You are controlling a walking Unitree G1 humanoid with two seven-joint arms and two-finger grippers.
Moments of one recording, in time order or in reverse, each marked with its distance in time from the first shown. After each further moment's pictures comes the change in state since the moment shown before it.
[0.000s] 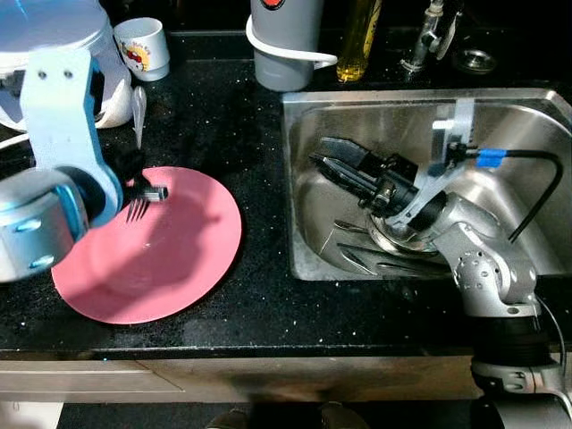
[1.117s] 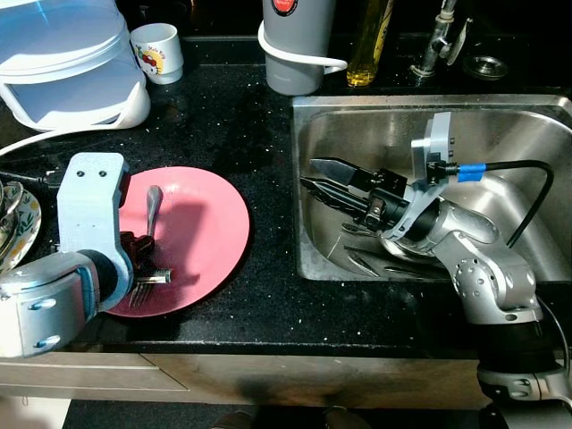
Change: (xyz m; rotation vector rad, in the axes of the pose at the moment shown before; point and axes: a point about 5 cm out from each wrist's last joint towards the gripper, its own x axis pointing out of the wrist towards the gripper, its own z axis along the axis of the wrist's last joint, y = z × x) left arm -0.024 0.004 -0.078 -0.005 0.368 0.036; right arm -0.003 0.012 -0.012 -0.050 0.128 0.101
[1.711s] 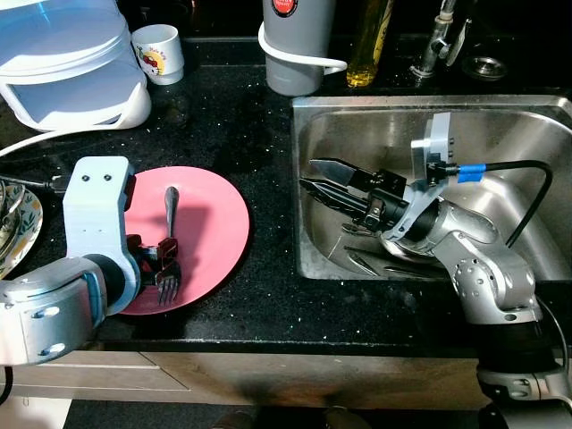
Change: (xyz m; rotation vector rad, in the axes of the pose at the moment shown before) left arm 0.000 -0.003 -0.002 -0.007 -0.004 -0.002; right arm 0.001 0.001 0.000 0.003 -0.003 0.008
